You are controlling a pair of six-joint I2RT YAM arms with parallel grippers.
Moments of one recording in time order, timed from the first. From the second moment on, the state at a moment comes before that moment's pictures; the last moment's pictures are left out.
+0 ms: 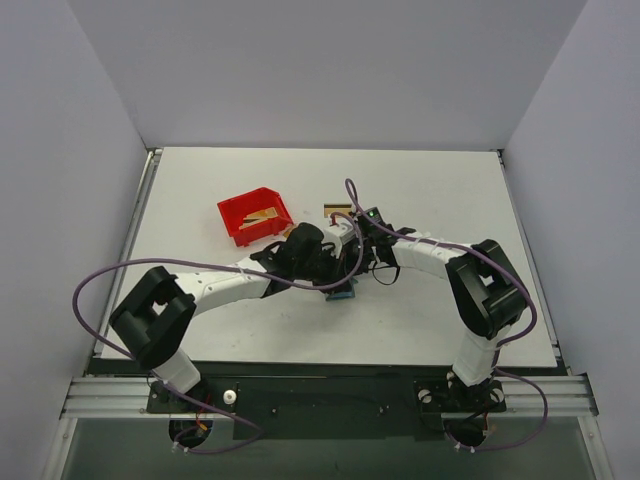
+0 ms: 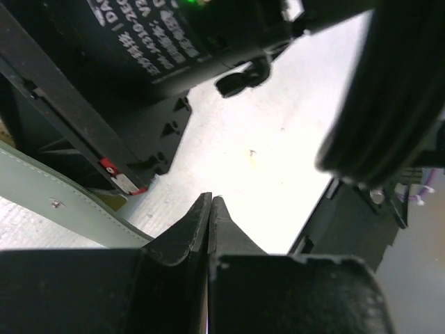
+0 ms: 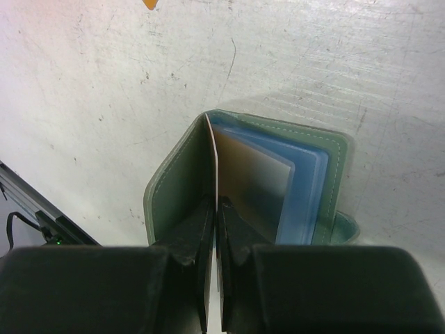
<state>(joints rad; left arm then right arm) -0.83 1.61 0.95 0.04 0.39 -0.39 0.55 1.80 1.00 -0.16 -0.33 0.68</state>
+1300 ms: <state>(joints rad) -0.72 1.65 0.88 -0.16 -0.11 -0.50 0.52 1.80 0.99 -0.15 -0.34 0.68</state>
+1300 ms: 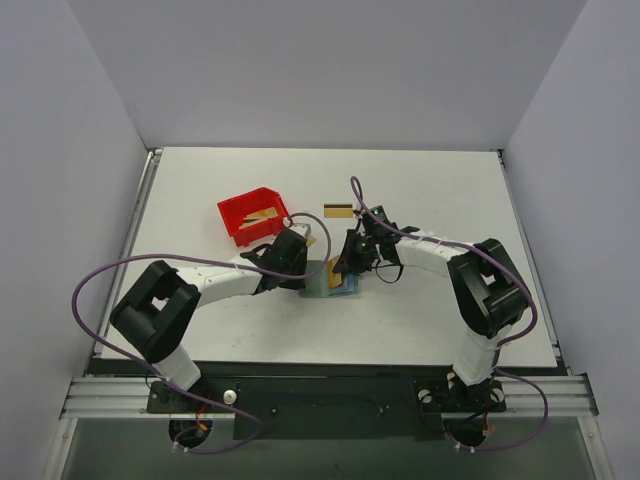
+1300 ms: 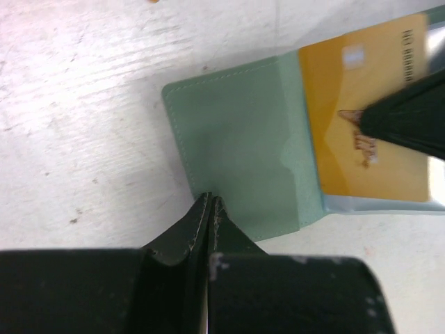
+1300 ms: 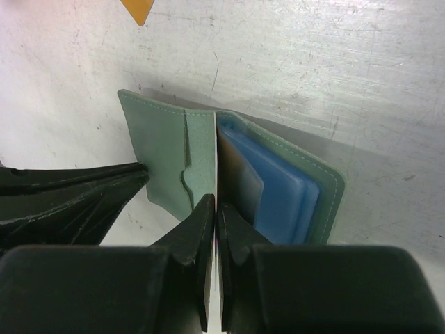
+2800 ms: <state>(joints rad) -0.72 1.78 0.85 0.19 0.11 -0.59 0.40 1.64 0.91 -0.14 -0.42 0.70</state>
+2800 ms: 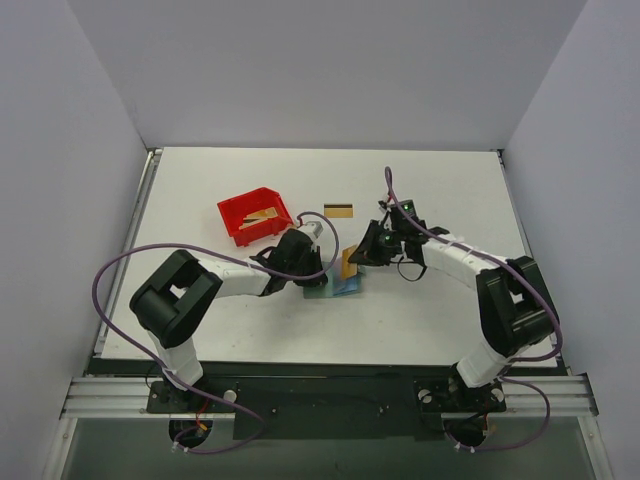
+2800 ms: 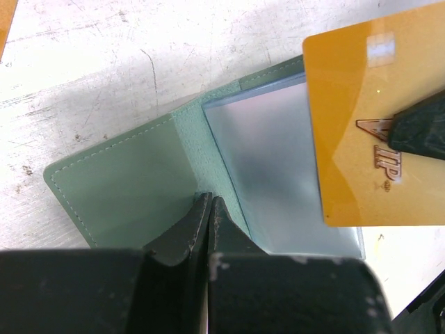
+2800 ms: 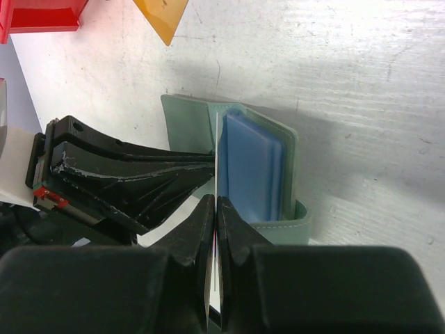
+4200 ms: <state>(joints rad) -0.72 1.81 0.89 0.20 0.13 -0.59 0.35 1.55 0.84 -0.19 -0.43 0.66</state>
